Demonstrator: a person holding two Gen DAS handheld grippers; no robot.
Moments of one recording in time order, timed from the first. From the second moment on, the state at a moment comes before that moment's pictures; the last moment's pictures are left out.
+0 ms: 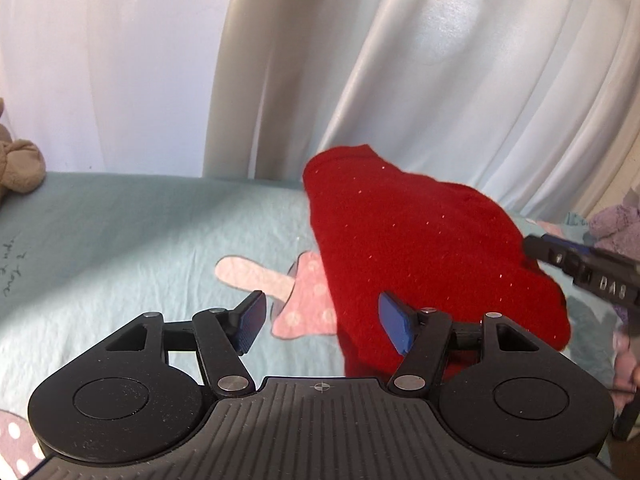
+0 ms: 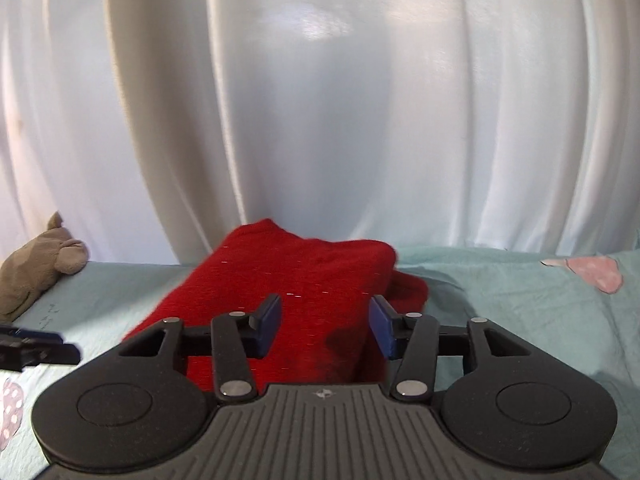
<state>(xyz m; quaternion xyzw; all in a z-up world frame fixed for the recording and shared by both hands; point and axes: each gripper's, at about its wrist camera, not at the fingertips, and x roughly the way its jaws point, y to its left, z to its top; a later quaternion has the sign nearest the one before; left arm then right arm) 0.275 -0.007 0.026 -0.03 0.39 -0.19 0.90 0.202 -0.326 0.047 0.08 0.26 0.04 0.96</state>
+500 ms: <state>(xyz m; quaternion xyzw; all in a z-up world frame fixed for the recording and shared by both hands) 0.287 -0.065 -0.012 -0.01 0.42 -0.23 0.88 0.194 -0.284 -0.012 -0.04 0.29 0.09 0.95</state>
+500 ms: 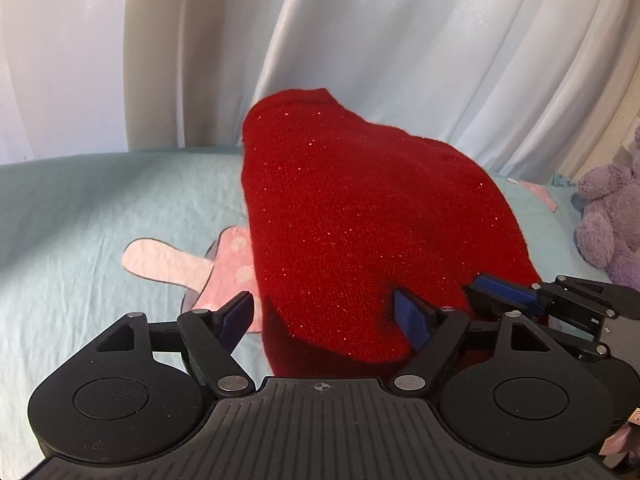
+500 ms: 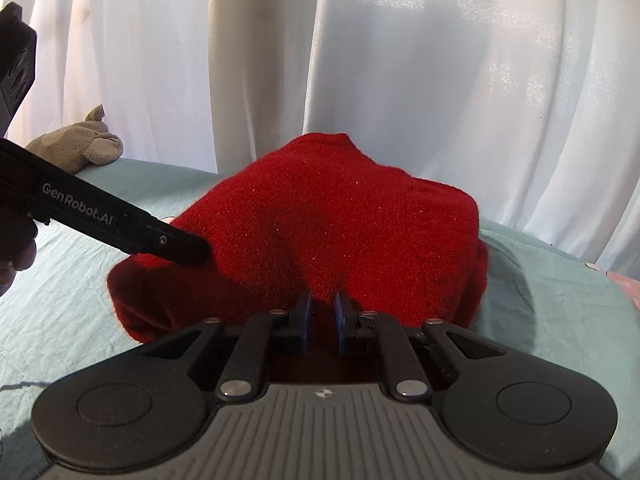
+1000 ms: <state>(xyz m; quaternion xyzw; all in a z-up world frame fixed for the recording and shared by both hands) 0.308 -0.067 0.032 0.03 0.37 -0.19 0.91 0.234 -0.276 0.036 -0.01 0.30 0.04 0.95</state>
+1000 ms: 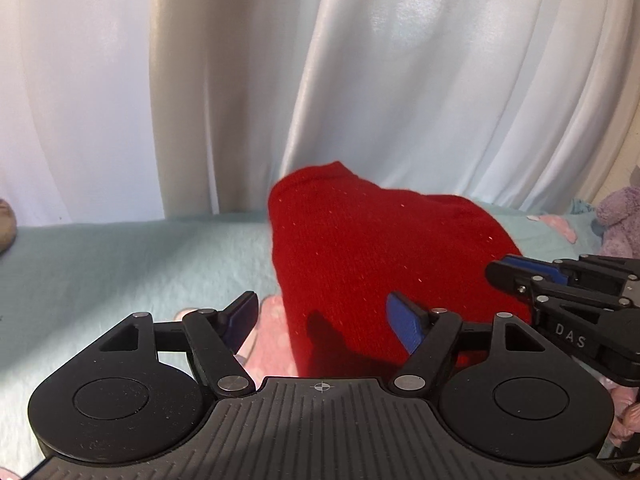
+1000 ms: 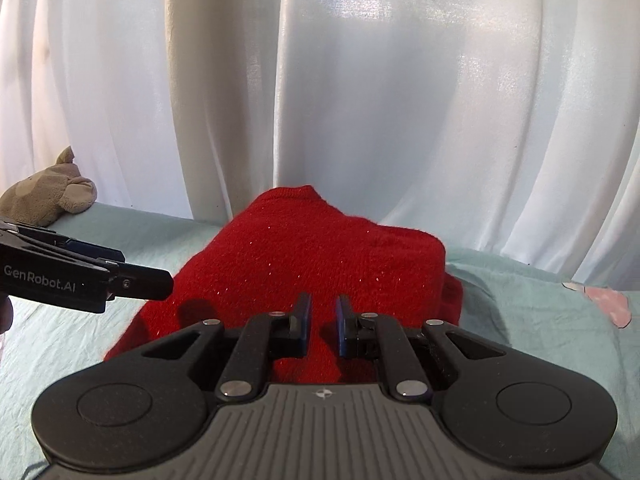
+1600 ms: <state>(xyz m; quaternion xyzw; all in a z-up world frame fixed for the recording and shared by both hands) 0.338 -0.115 -0.043 -0.01 0.30 -0.15 0.94 0.291 -0.291 -0.034 0.00 0.24 -0.01 0.97</state>
